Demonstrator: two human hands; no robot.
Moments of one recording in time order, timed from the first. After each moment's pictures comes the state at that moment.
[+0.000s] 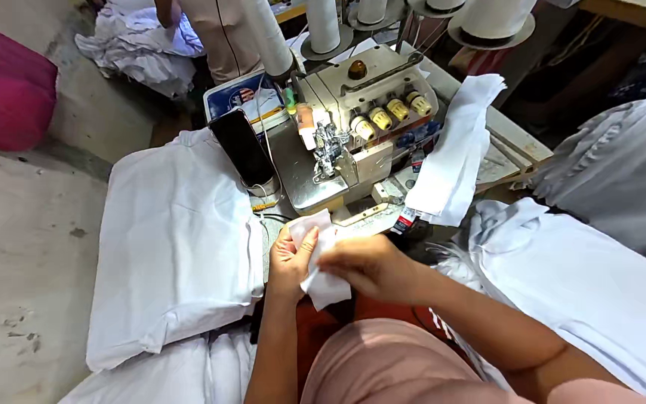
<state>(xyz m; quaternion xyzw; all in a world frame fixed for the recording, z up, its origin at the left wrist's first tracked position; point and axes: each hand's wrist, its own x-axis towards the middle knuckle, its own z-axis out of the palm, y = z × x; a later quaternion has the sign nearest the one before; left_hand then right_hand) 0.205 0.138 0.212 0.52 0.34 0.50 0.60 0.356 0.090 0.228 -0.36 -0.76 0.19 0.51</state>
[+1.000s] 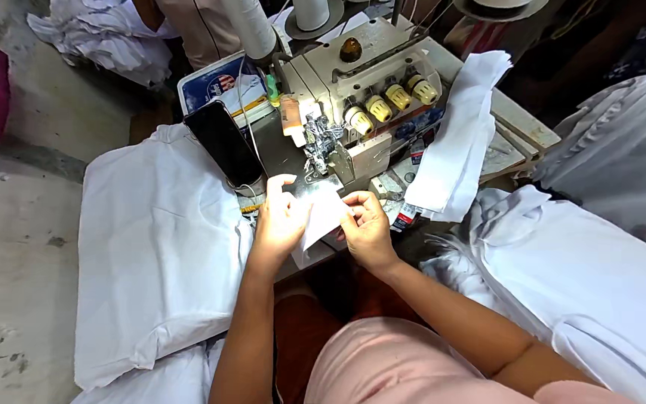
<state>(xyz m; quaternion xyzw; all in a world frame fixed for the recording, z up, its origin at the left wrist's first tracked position) 0.212 0.216 0.217 0.77 0.44 0.28 0.36 0.341 0.133 0.163 -0.52 -0.38 0.30 0.71</state>
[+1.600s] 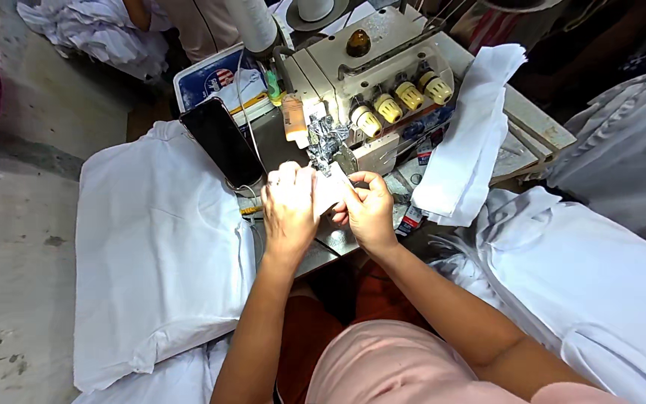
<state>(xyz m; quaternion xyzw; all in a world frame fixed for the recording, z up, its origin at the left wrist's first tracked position) 0.238 0.229 0.204 0.88 0.37 0.29 0.05 0.352 0.167 0.171 -0.53 -0.27 0.36 0.72</state>
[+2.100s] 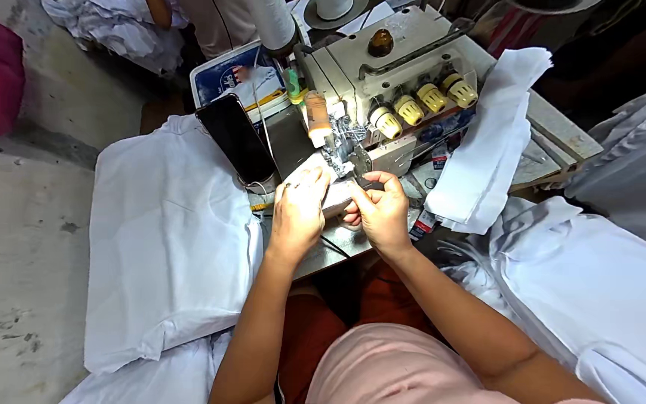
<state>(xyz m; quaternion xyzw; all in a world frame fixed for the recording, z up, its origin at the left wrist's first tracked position) 0.224 0.241 0.193 0.91 0.33 0.24 0.07 0.355 0.169 0.173 -0.56 -0.26 0.36 0.70</state>
